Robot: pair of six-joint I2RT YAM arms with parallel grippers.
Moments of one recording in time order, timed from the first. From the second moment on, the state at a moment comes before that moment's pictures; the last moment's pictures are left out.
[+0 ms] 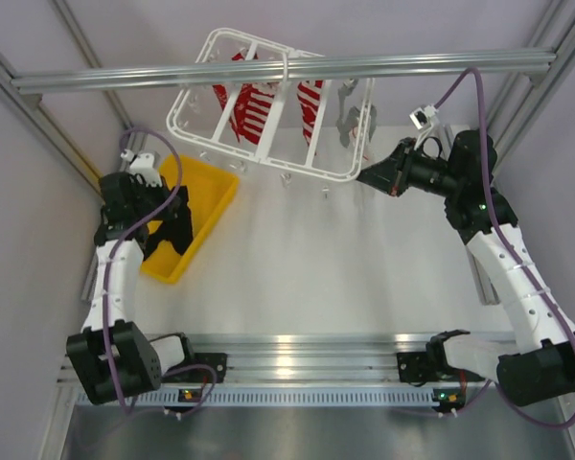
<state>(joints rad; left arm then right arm) 0.24 1.22 0.97 -0.29 0.41 0.04 0.24 1.15 1.23 -0.23 -0.78 0.44</state>
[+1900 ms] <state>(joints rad) -0.92 1.21 0.92 0.33 0.07 0.62 0.24 1.12 1.23 -0.24 -0.79 0.41</state>
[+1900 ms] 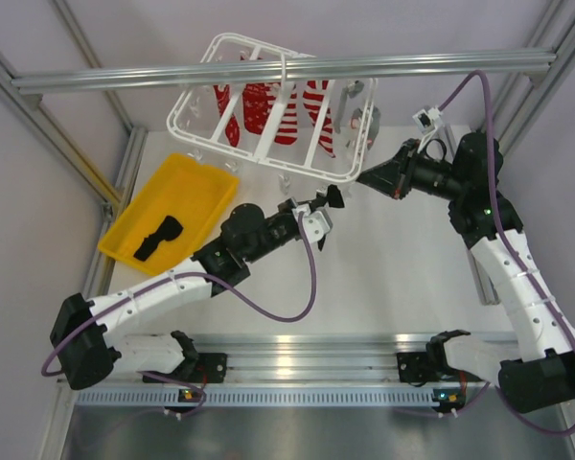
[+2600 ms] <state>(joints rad) -0.93 1.23 0.95 0.40 0.05 0.62 0.24 1.12 1.23 -0.25 -0.79 0.41</state>
